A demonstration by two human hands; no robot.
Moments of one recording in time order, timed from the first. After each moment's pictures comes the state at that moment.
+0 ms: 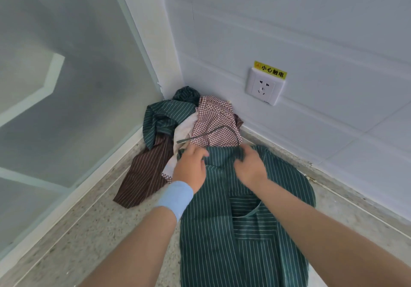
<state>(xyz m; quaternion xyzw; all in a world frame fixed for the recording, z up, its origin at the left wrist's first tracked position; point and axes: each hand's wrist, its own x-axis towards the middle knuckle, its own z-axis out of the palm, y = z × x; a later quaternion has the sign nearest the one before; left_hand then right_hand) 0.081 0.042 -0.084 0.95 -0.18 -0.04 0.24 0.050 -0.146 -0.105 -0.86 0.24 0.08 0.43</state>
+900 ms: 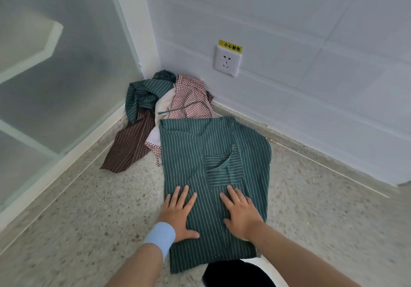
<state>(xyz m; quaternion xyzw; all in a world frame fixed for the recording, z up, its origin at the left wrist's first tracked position) -0.134 0.111 -0.159 0.89 -0.31 -0.33 -0.05 -0.218 -0.116 -0.138 -0.95 0.01 0.30 0.07</state>
